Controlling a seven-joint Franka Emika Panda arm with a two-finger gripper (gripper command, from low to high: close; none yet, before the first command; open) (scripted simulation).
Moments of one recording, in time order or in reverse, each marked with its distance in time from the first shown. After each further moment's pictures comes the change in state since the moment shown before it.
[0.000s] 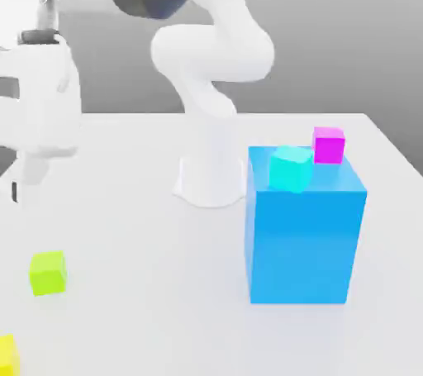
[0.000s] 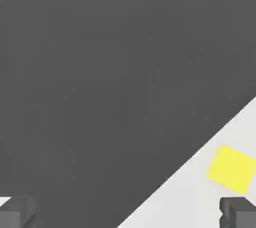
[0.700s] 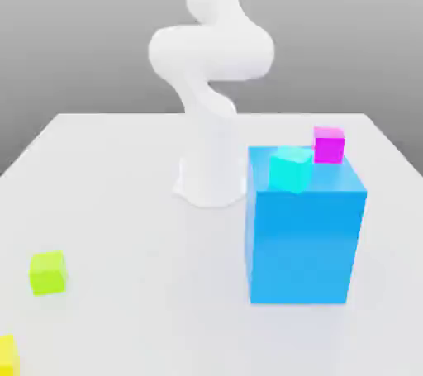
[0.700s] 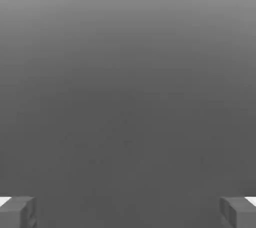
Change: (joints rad) arm 0.241 -0.768 0.100 -0.116 -0.025 -0.160 -0.389
